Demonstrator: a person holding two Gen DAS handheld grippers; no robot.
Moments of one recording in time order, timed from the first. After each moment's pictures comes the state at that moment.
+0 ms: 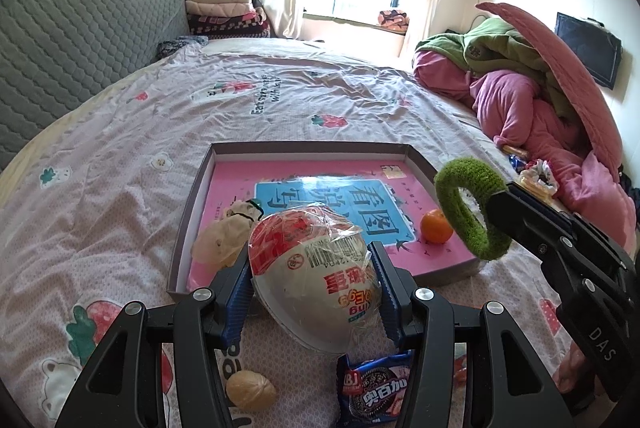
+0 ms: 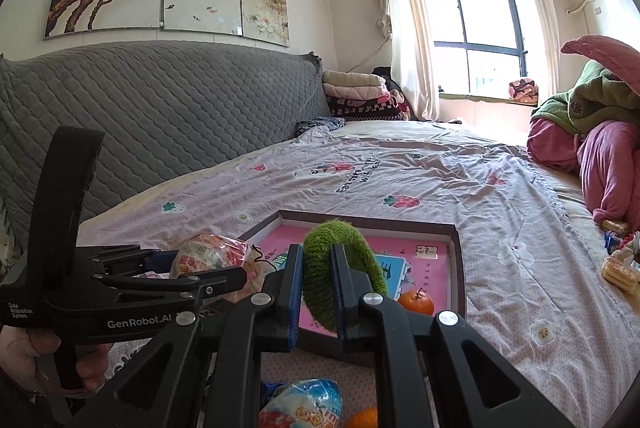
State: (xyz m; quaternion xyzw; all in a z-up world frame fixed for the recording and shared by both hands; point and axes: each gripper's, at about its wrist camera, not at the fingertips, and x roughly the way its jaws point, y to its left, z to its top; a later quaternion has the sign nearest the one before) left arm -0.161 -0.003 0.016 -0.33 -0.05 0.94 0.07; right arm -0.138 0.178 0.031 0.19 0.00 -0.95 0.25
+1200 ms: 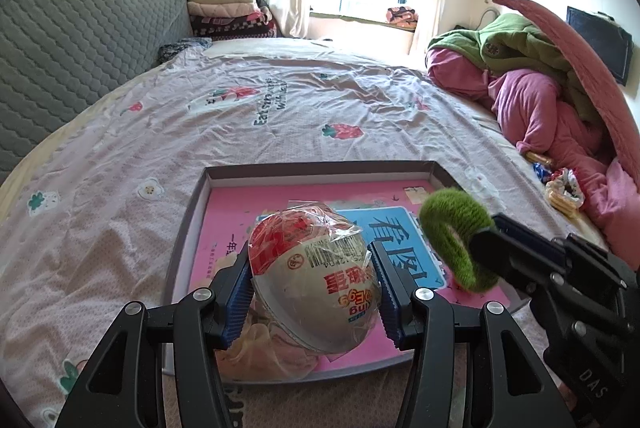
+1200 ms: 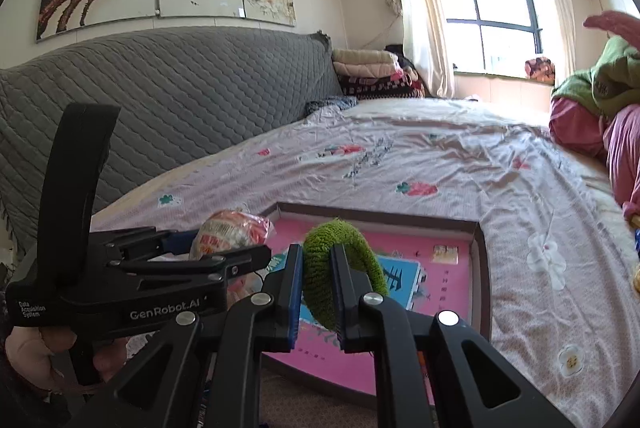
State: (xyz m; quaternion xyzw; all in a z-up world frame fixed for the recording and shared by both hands) left arm -0.229 0.004 0.009 -0.34 -0.03 0.94 0.05; right arm -0.202 0.175 0.016 0.24 -0.01 -0.93 0.28
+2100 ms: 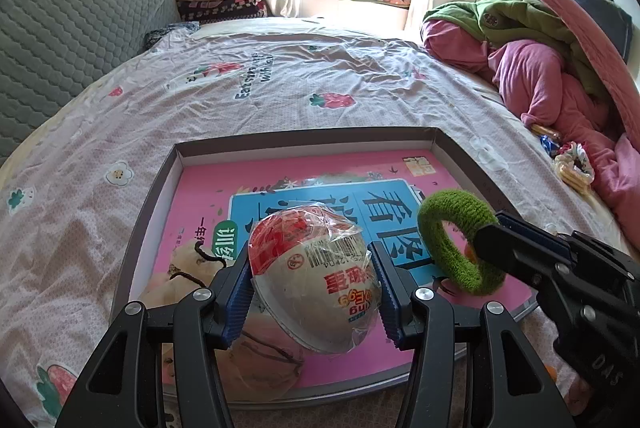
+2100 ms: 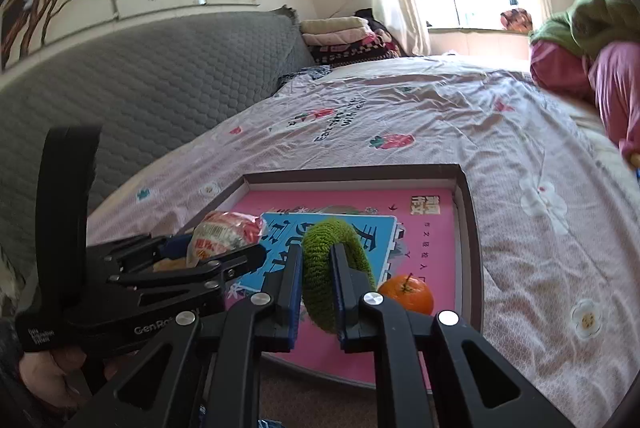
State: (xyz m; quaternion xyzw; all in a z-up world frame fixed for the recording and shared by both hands) left arm -0.256 0.025 -0.025 -0.37 -0.01 0.93 0.06; right arm -0.225 0.194 -0.013 0.30 -0.05 -0.92 0.25
